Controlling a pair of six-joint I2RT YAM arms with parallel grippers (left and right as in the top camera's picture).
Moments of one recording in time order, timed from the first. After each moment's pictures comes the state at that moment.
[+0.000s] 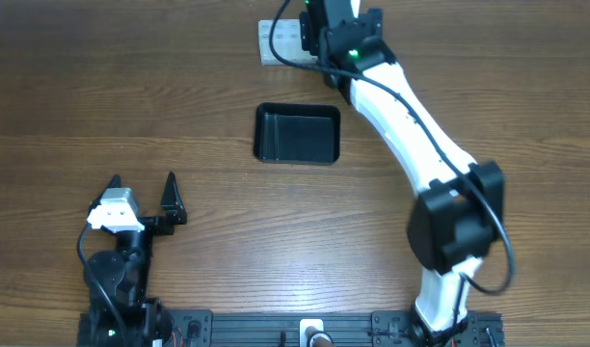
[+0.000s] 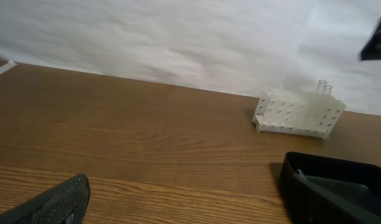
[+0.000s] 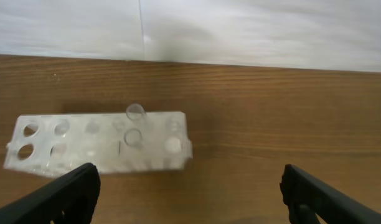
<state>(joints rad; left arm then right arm) 0.07 0.01 0.01 -0.07 0.06 -0.15 0.43 2.04 1.81 -0.48 0.46 0.21</state>
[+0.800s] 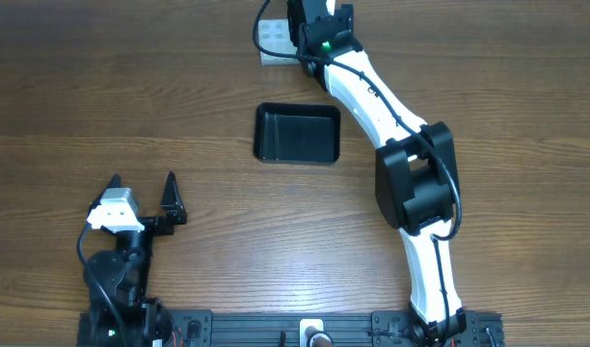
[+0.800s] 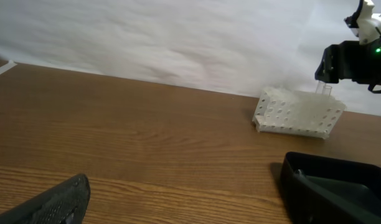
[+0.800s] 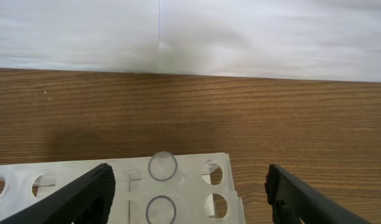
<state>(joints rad) 0.07 0.01 0.01 -0.07 0.06 -0.15 0.43 2.31 1.97 -0.33 0.46 0.20</state>
